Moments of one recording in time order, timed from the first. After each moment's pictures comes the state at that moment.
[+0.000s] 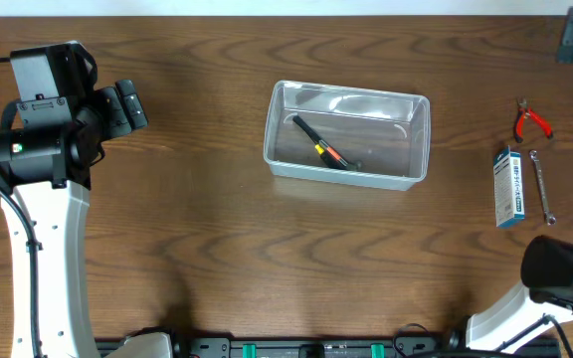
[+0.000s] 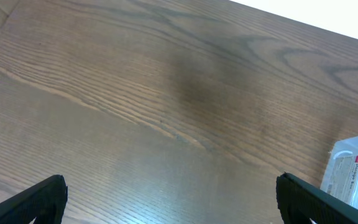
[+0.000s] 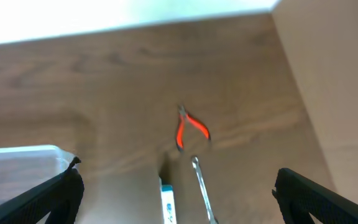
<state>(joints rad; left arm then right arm) 0.13 1.37 1.50 -0.97 -0.09 -0.17 -0.33 1.90 2.44 -1.42 0.04 -0.11</state>
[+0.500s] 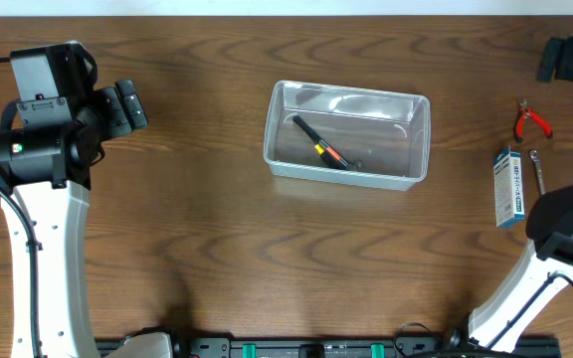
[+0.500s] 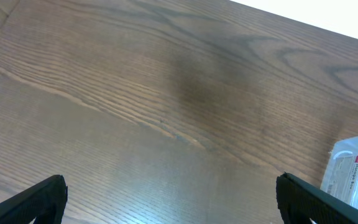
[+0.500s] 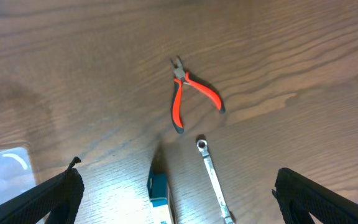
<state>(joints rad) 0.13 1.37 1.50 -0.97 -0.09 -0.17 -0.38 2.18 2.37 -1.38 0.03 -0.08</state>
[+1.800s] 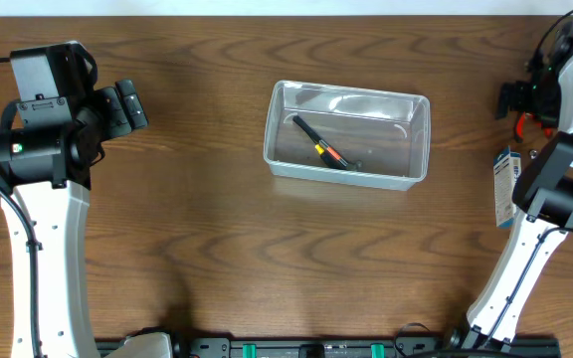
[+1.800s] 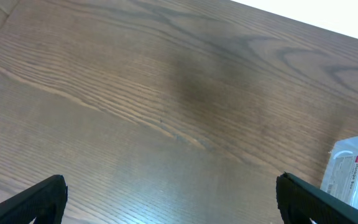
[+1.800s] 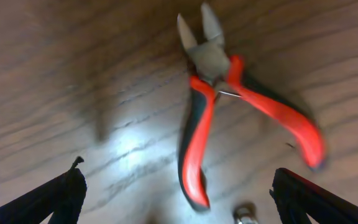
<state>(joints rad) 0.13 1.37 1.50 -0.97 -0.09 -0.17 -0.38 2.58 2.37 -1.30 0.05 -0.08</state>
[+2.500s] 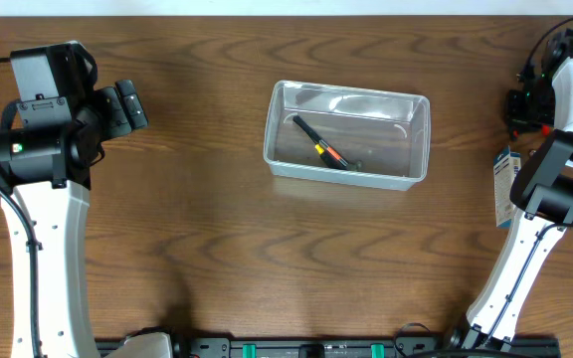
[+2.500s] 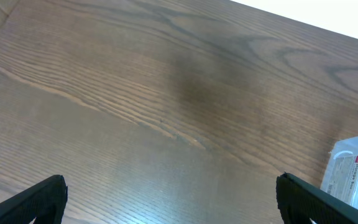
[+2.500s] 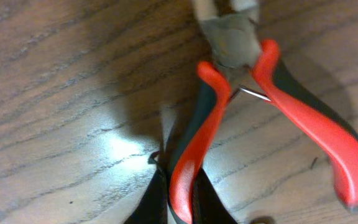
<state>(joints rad) 0.13 1.37 1.50 -0.97 -0.09 -0.17 -0.38 2.62 2.37 -1.32 0.04 -0.09</state>
